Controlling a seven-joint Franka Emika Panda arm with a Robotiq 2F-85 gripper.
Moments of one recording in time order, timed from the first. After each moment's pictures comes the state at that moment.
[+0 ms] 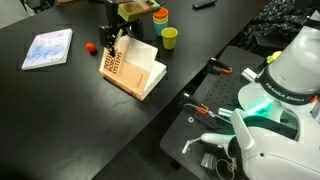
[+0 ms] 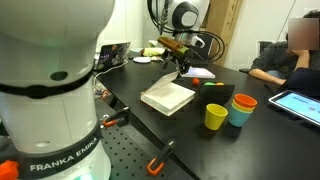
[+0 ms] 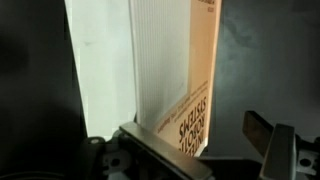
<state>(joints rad) 0.06 0.19 0.20 -2.39 0.40 2.63 -0.15</state>
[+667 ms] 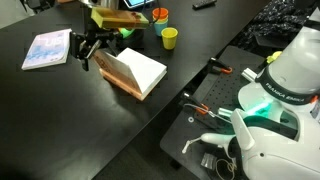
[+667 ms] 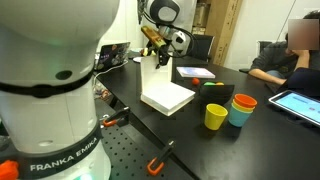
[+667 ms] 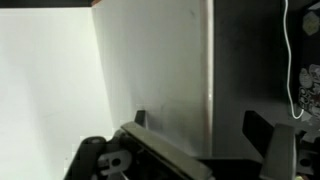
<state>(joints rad) 0.12 0.15 0.32 -2.40 0.80 2.61 -0.25</state>
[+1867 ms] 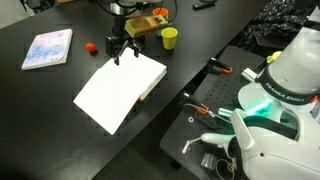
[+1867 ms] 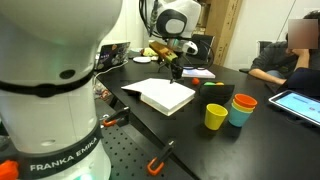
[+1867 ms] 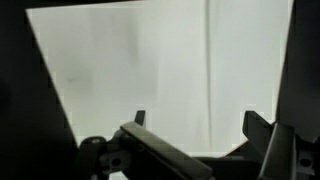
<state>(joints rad) 0.16 0.18 0.16 -2.50 0.63 2.78 -0.21</state>
